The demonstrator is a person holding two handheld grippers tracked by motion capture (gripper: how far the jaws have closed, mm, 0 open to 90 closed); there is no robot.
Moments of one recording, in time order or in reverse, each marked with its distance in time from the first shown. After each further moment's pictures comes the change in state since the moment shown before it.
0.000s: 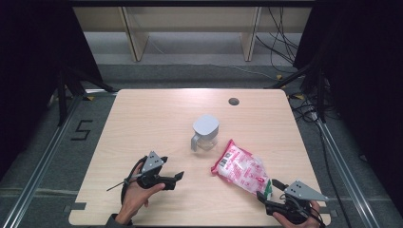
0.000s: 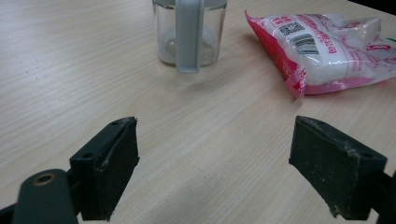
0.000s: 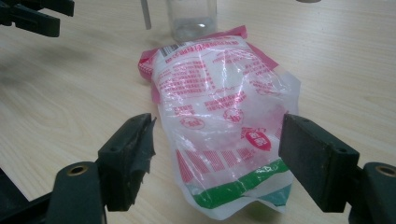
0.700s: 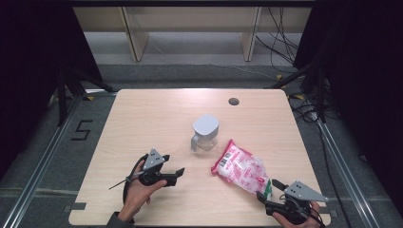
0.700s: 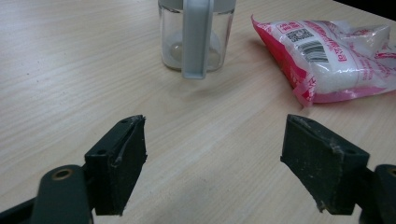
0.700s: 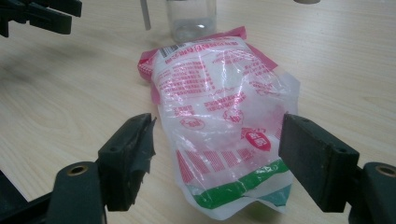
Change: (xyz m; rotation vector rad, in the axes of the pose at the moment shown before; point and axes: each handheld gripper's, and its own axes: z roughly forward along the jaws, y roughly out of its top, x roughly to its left) left arm 0.004 0.003 0.009 -0.021 0.011 -0.024; right arm 0.000 0.000 -0.001 -0.008 0.002 -0.014
